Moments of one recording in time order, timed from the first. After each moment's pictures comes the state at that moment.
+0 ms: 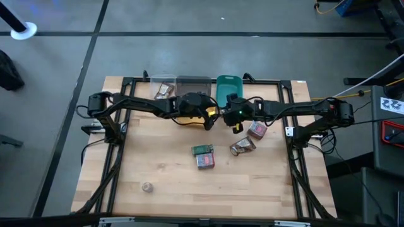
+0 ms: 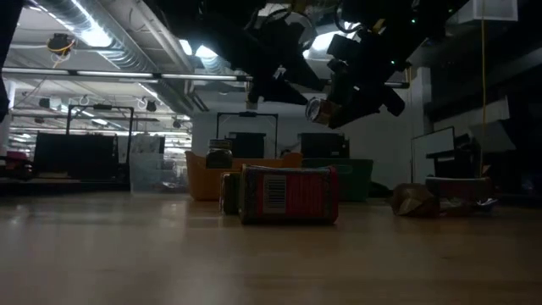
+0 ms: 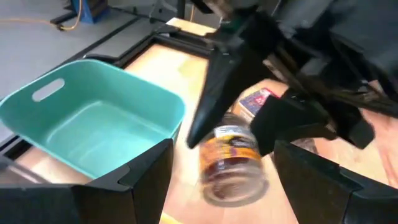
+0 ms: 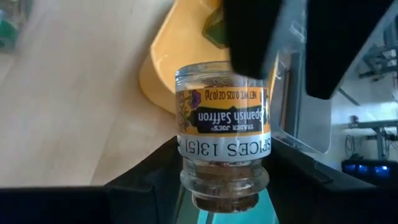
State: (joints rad) left arm 0.17 1.72 1.14 0.15 -0.14 -0.19; right arm -0.15 1.41 0.94 -0.28 0.22 -0.70
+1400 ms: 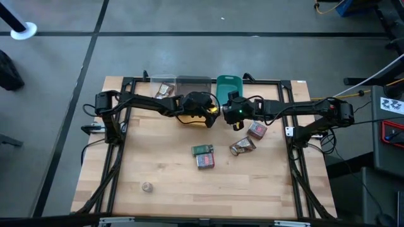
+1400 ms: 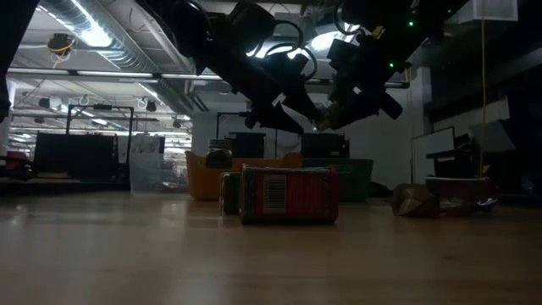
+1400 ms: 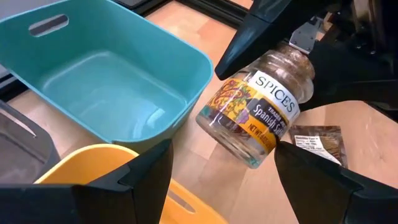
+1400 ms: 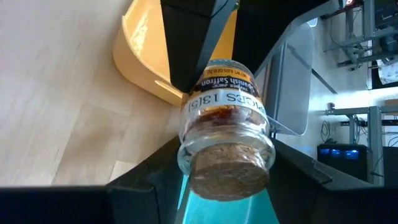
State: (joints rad) left arm 0.23 1.80 1.14 0.14 -0.10 -0.31; right arm -0.15 1.41 0.94 -0.29 0.30 -0.74
